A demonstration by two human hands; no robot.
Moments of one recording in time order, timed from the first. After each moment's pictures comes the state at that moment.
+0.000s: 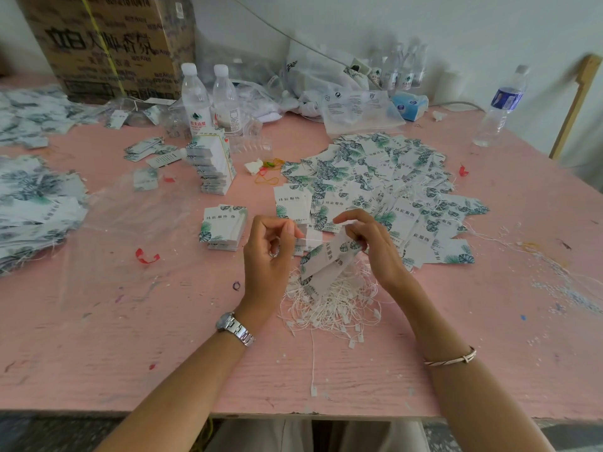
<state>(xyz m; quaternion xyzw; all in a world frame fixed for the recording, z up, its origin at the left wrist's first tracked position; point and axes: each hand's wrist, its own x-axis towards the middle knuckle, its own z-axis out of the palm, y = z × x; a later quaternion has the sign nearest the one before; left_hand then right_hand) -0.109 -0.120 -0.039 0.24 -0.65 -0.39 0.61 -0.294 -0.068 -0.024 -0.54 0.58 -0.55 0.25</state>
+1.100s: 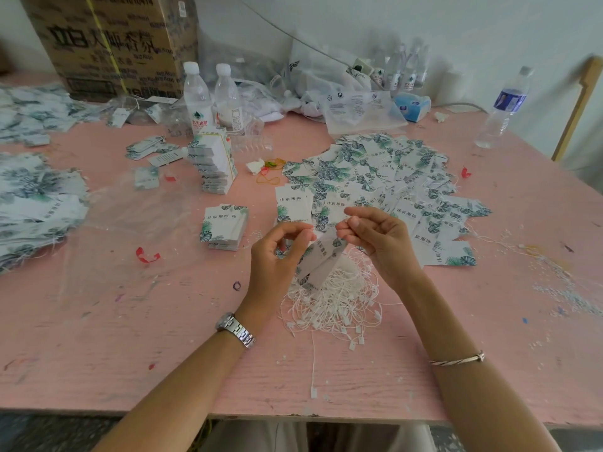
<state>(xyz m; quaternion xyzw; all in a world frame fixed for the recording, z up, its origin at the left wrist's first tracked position) -0.112 -0.121 -0.042 0.27 -0.65 -0.47 0.53 -0.298 -0.060 -0.008 -0.42 0.40 -0.68 0.45</state>
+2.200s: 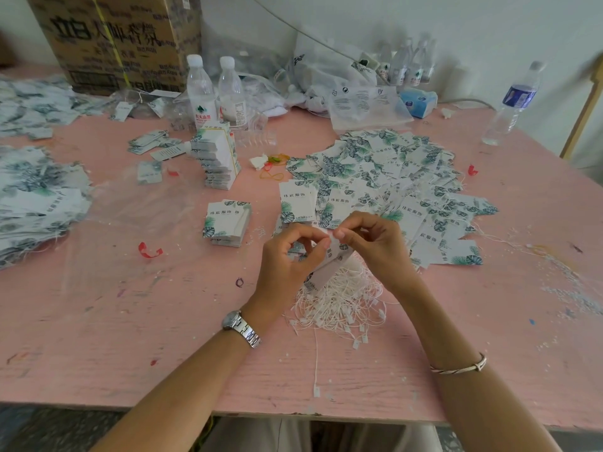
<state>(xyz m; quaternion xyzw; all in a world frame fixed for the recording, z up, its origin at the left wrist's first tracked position) -0.115 -0.121 -0.046 0.22 -0.72 -0.40 0.53 -0.280 -0.060 -0.010 -0.56 0.52 -0.59 0.26</state>
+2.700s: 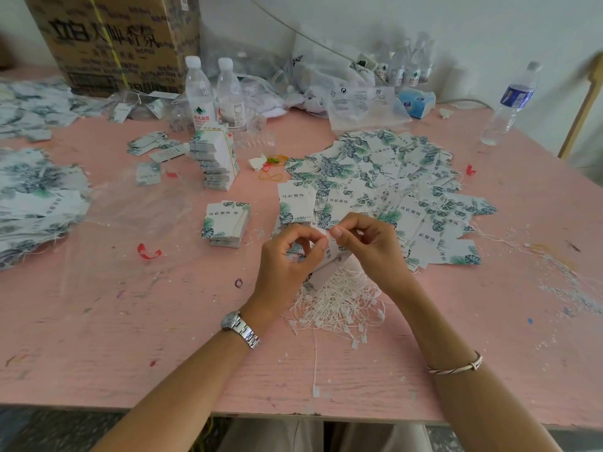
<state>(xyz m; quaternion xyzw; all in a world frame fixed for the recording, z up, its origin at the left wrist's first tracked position) -0.115 -0.122 -0.049 0.22 -0.72 -0.40 0.52 -0.274 -0.060 -0.012 -0.54 0.53 -0.59 0.28</state>
